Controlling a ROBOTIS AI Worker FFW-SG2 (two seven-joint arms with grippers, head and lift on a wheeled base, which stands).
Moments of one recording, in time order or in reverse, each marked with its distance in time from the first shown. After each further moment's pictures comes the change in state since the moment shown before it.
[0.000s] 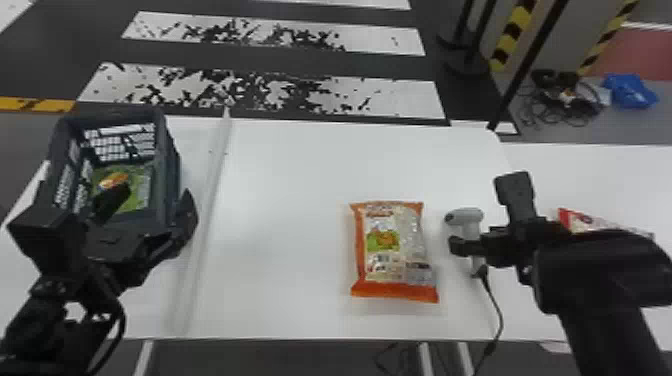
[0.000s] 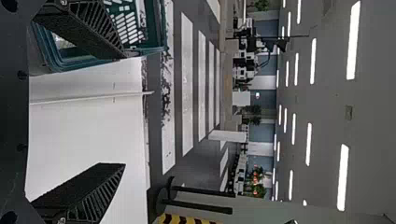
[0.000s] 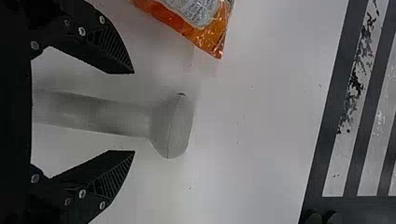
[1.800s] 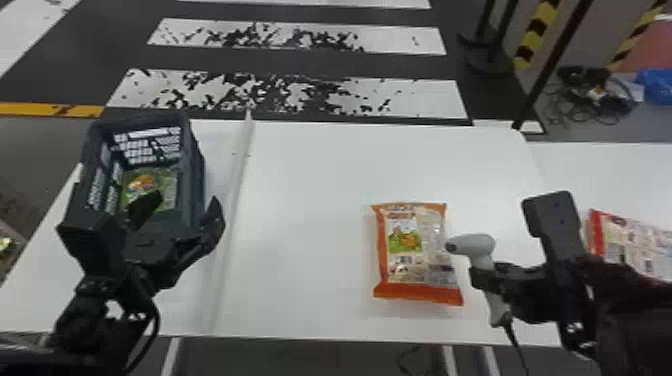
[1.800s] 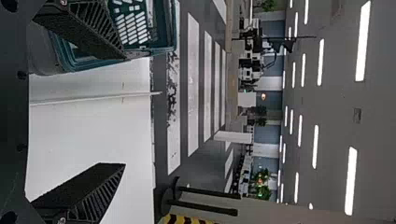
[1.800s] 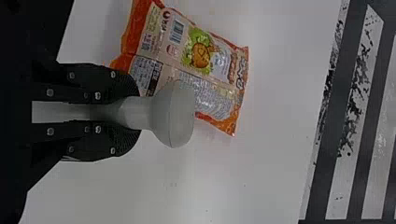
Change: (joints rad) left arm -0.012 -0.002 -0.004 0.037 0.003 0.003 -0.001; right arm 0.331 0.021 0.094 -0.763 0.001 0.472 -0.016
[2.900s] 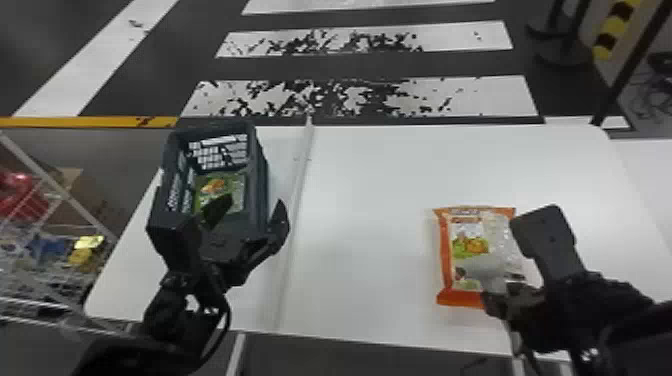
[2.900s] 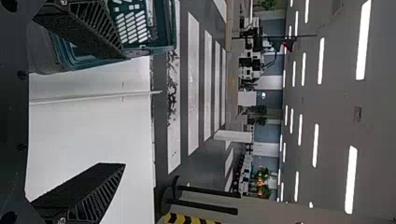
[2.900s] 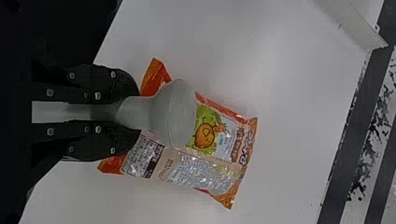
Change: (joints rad) left arm 0.003 0.004 -0.002 -0.006 0.002 0.002 -0.001; right arm -0.053 0.049 0.275 0.005 0.115 0.108 -0.053
